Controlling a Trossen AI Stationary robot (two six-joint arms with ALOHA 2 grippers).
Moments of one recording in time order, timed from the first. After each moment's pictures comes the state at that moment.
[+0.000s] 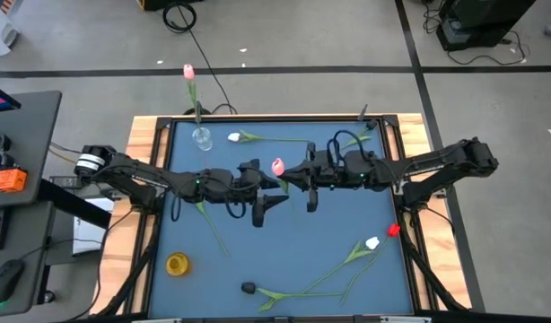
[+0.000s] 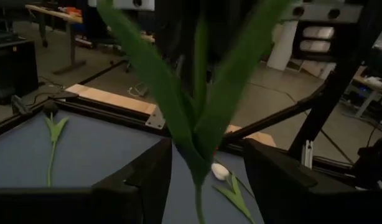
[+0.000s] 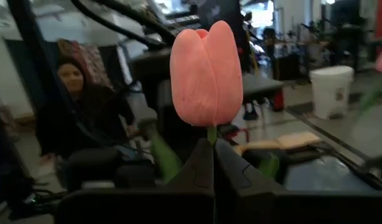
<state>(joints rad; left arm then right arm) -0.15 1.43 0.91 0.48 -0.22 -0.27 0.09 1.35 0.96 0.45 0.12 0.20</state>
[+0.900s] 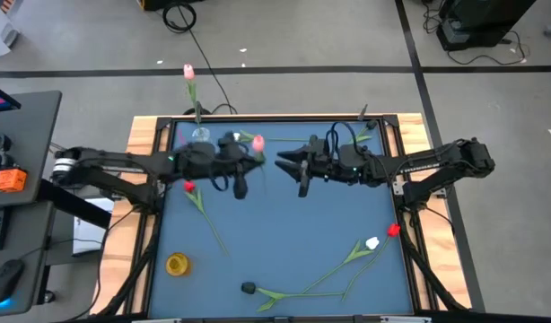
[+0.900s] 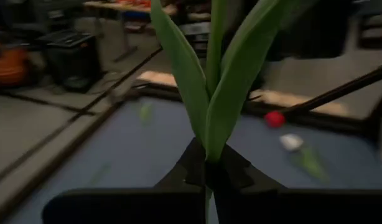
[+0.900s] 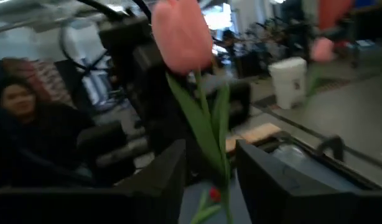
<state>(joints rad) 0.03 1.17 0.91 0.04 -0.22 -0.11 0.02 1.38 0.96 0.45 0.25 0.30</state>
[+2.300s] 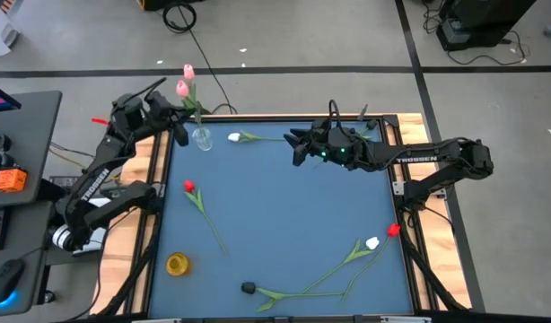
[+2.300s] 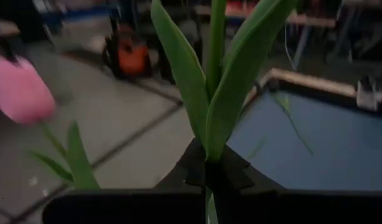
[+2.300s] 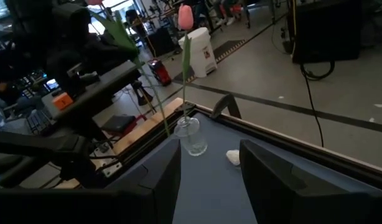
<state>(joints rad) 1.12 0.70 0.72 -0.23 0.46 0.13 -0.17 1.38 0.96 0.22 0.39 0.49</state>
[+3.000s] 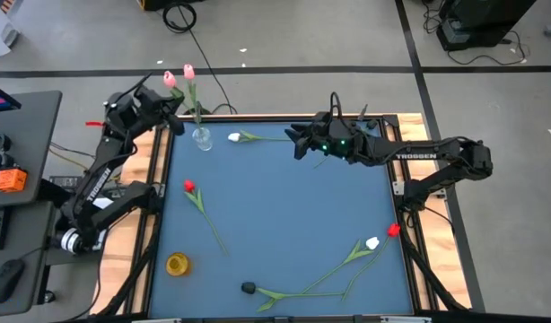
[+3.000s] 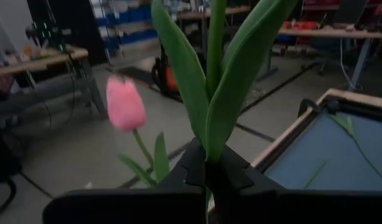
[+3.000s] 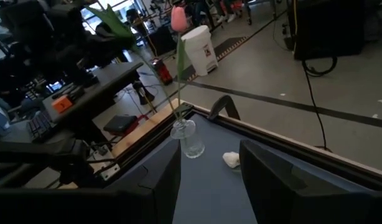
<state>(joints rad) 1.25 0.70 0.69 -0.12 0.41 0.15 -0.24 1.38 0.96 0.22 0.31 0.50</state>
